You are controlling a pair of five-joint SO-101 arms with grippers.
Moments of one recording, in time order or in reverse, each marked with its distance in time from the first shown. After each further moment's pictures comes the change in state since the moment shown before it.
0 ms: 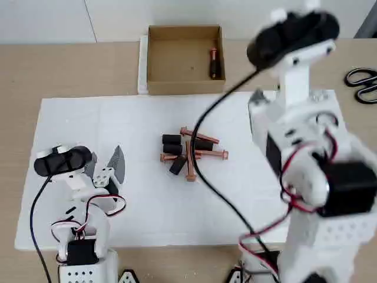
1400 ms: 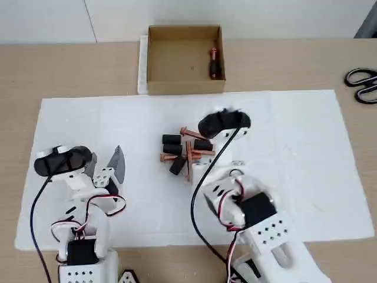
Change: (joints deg) left arm 0.0 0.0 0.0 0.0 0.0; right arm -20.9 -23.7 82.5 -46.7 -30.8
